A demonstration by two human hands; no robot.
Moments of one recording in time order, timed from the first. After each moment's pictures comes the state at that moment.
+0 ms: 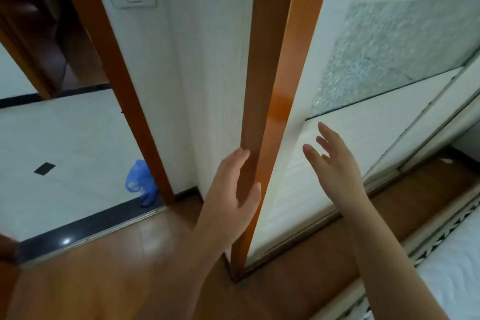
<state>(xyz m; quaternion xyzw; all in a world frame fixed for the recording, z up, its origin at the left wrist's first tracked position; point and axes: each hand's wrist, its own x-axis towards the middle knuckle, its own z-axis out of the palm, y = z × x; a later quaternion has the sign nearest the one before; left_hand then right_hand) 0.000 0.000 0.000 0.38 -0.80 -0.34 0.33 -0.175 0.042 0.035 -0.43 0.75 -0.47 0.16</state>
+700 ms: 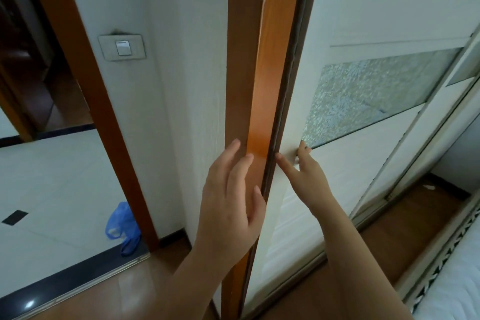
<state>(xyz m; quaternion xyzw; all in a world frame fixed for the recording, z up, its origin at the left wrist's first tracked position) -0.037 -0.018 0.048 0.27 -0.79 -0.07 0.55 -0.202 -0.005 0.052 -0.44 0.77 -0.44 0.17</state>
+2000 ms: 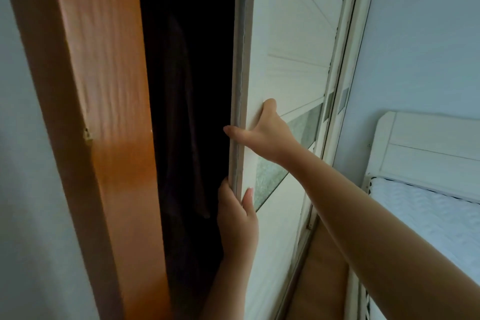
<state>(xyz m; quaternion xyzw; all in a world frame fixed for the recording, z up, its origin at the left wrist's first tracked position) -0.266 -0.067 0.082 0.27 -0.71 -0.39 0.52 -0.320 -0.036 0.231 -0.41 0.79 -0.45 -0.07</state>
